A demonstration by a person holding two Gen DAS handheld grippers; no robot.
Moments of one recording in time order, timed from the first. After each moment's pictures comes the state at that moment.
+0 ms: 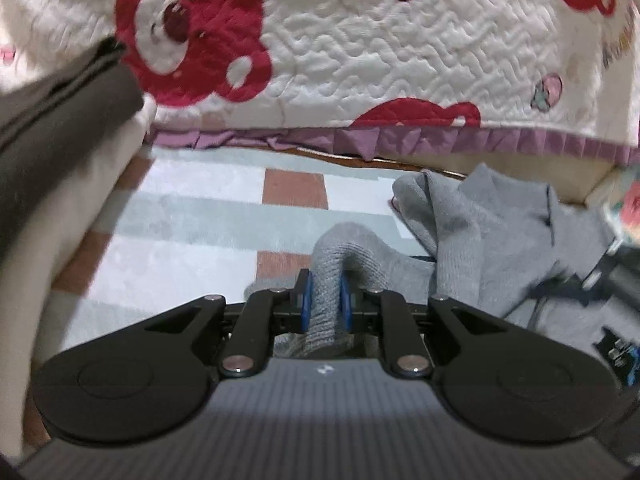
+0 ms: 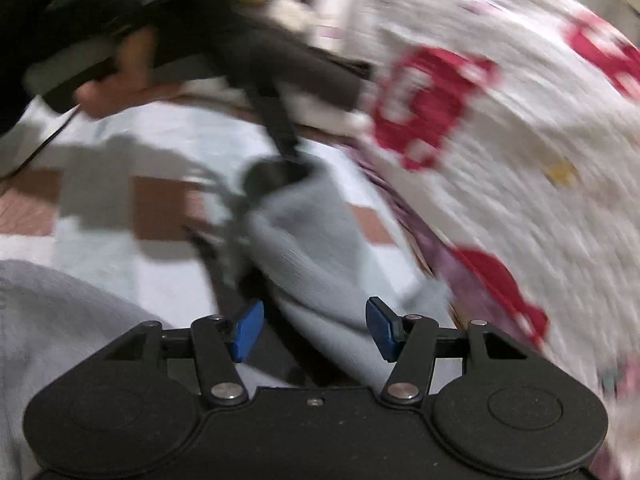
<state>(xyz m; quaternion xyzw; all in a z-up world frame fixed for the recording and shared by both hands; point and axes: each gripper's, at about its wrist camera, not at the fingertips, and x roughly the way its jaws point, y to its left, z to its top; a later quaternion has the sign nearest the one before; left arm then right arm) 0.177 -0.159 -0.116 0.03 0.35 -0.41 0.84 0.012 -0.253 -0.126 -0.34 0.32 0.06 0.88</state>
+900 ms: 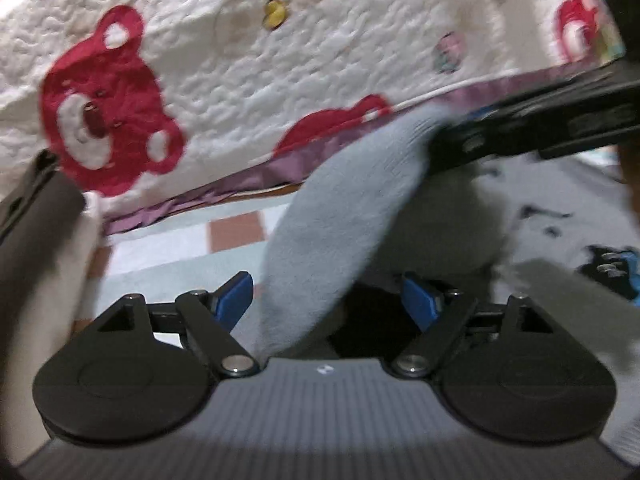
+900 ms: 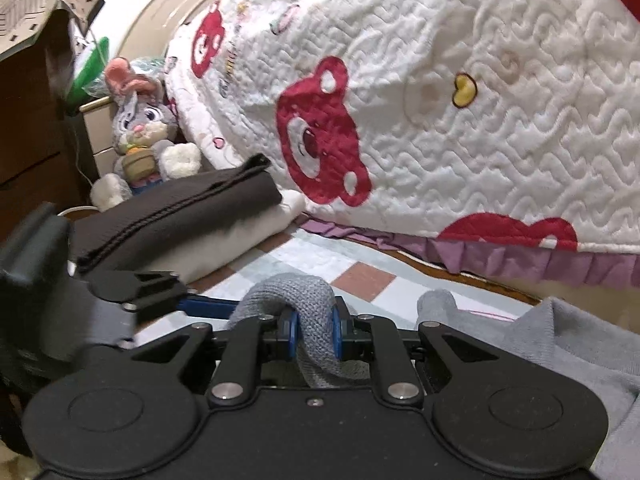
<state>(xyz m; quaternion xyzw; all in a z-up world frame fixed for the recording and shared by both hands) 0.116 -0.182 -0.113 0.15 0.25 -0.46 0.84 0.024 -0.333 -0.035 0.04 0.25 0.03 0.97</state>
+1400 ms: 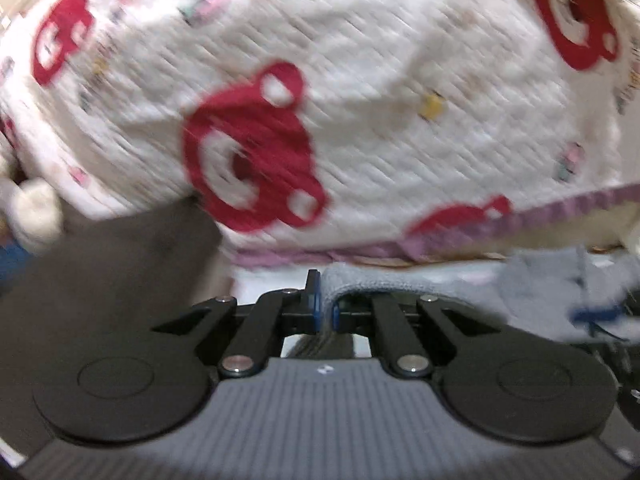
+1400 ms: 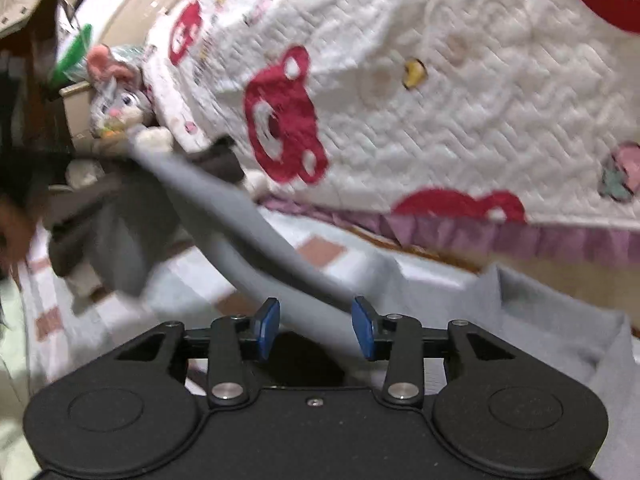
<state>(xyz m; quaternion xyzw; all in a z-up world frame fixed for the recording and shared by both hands) 0.175 -0.128 0.001 0.09 0.22 -0.33 0.91 -0.015 -0.359 -0.053 0.03 0.27 -0.02 0.96</state>
